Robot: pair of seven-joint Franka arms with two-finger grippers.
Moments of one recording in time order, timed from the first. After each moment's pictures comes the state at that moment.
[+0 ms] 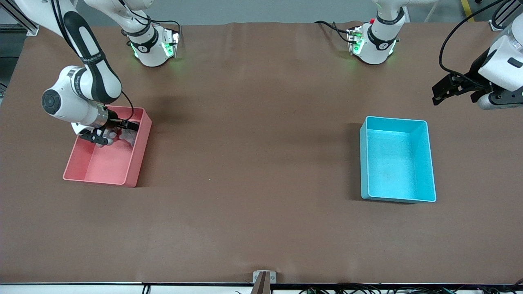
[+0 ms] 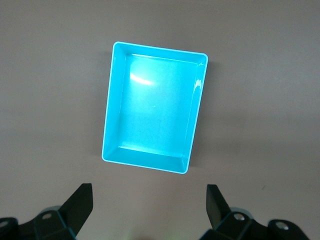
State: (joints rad) left arm -0.02 -0.03 -0.11 -1.57 0.03 1.53 -0.17; right arm -0.04 0.16 -0.08 -2.50 0.17 2.42 0.02
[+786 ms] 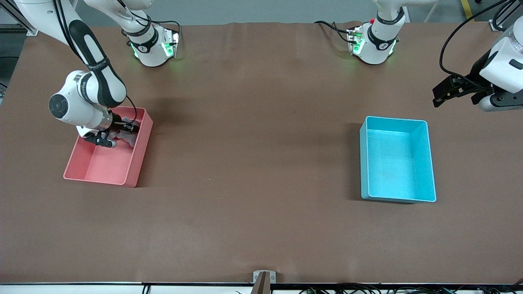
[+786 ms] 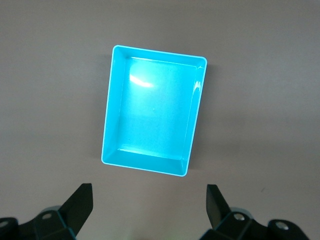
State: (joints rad) left arm -0.02 -0.02 -0.11 -1.56 0.03 1.53 -0.17; right arm -0.04 0.20 -0.08 -2.48 0.18 2.44 0.02
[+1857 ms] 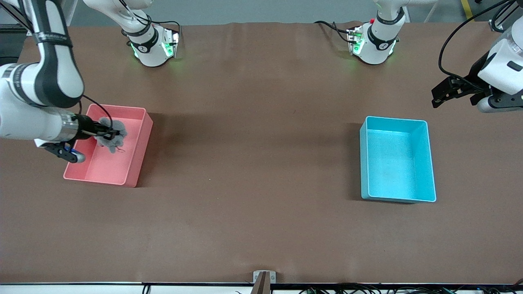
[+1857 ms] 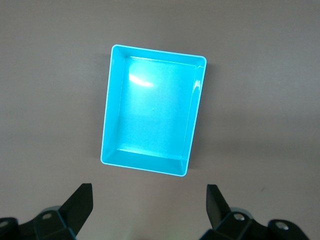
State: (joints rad) left arm -0.02 -0.02 -0.11 -1.56 0.03 1.53 -0.17; right arm 0.06 0.16 -0.04 -1.92 0.18 1.75 0.43
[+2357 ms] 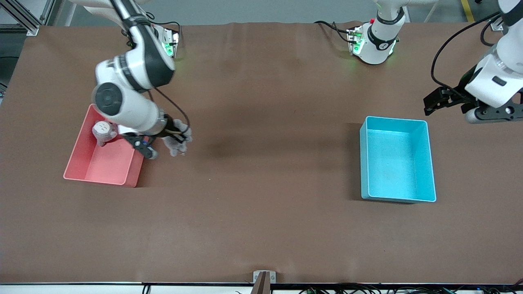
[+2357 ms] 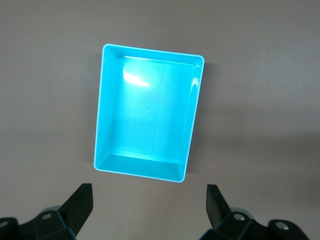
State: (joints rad) left arm -0.03 0.02 -0.12 -1.62 0.03 1.61 -0.17; right arm 0.42 0.23 0.02 -1.92 0.18 2.08 1.07
